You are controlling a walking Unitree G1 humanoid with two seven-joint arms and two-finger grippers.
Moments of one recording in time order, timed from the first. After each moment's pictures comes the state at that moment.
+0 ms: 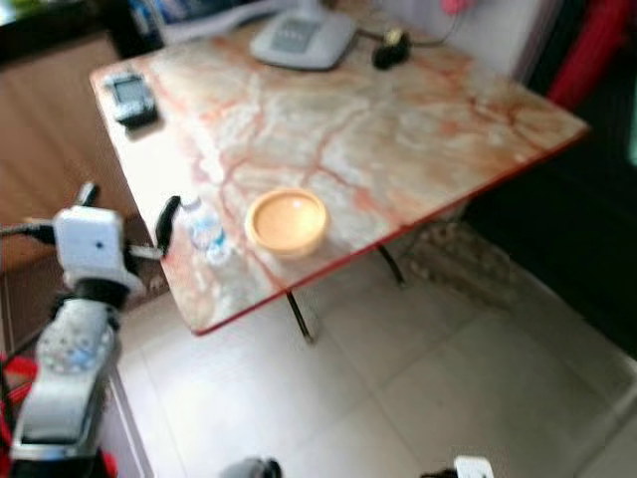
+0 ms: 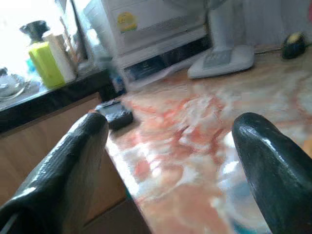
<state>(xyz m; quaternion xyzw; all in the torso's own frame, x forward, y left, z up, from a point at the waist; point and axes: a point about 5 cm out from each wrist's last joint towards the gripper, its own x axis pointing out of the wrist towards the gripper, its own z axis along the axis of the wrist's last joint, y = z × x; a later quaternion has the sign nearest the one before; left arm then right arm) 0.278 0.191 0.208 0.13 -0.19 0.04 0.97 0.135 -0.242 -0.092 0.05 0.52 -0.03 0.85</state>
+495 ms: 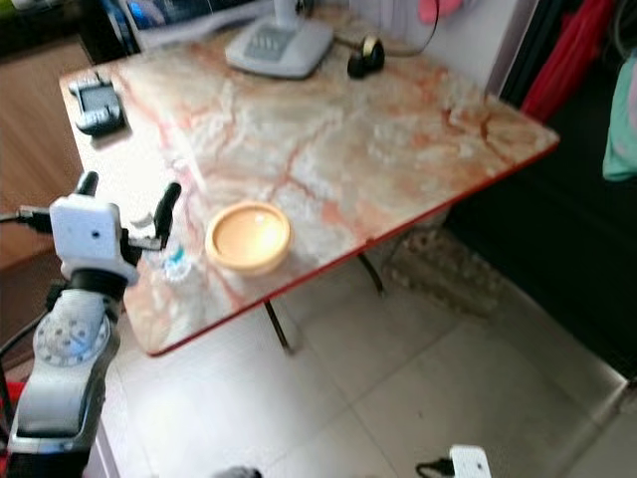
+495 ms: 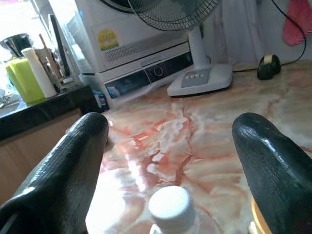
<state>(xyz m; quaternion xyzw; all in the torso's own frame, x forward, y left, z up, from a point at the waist) 0.280 0.185 0.219 0.13 -0.21 0.03 0.97 0.139 -0.240 -0.091 0.05 0.51 -0.03 0.86</state>
